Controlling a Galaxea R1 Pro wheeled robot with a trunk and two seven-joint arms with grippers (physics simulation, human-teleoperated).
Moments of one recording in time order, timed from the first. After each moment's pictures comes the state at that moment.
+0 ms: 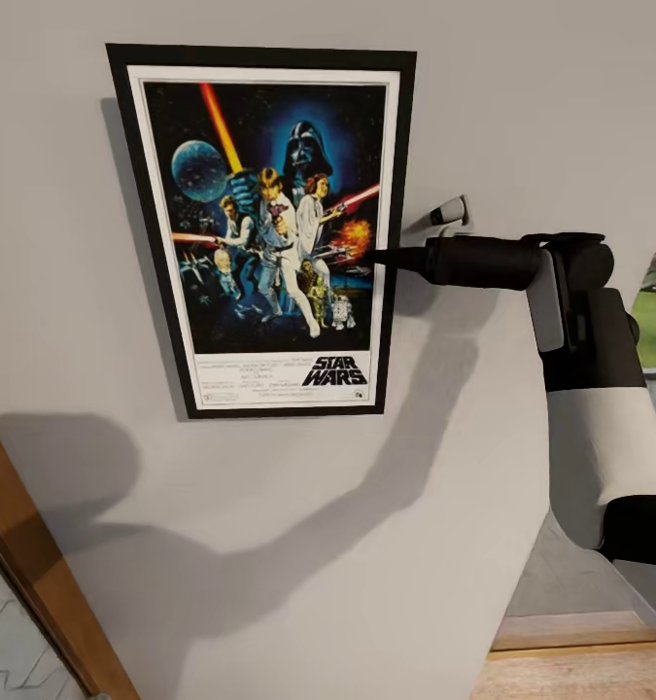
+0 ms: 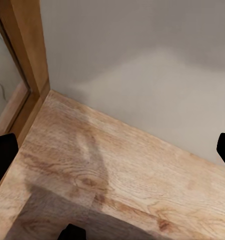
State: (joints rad) left arm -0.34 0.27 0.18 -0.03 0.42 -0.19 -0.37; right arm -1.32 -0.11 0.04 -1.25 -0.23 0.98 1.30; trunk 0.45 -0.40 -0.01
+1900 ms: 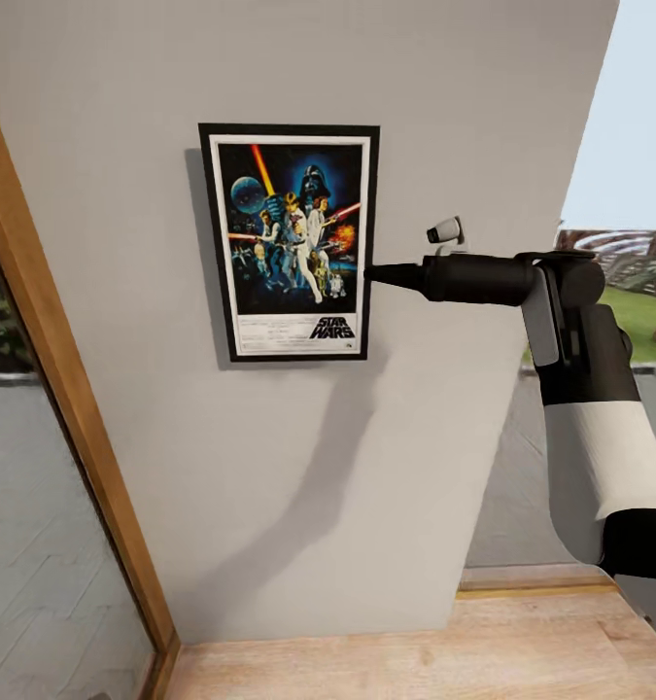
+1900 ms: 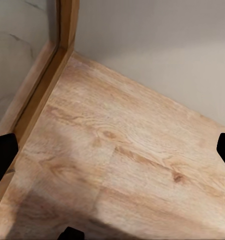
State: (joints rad) left arm -0.34 0.27 0.18 -0.03 0.42 -0.19 -0.37; right arm -1.27 -0.11 0.04 -1.25 -0.23 0.98 1.30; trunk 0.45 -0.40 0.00
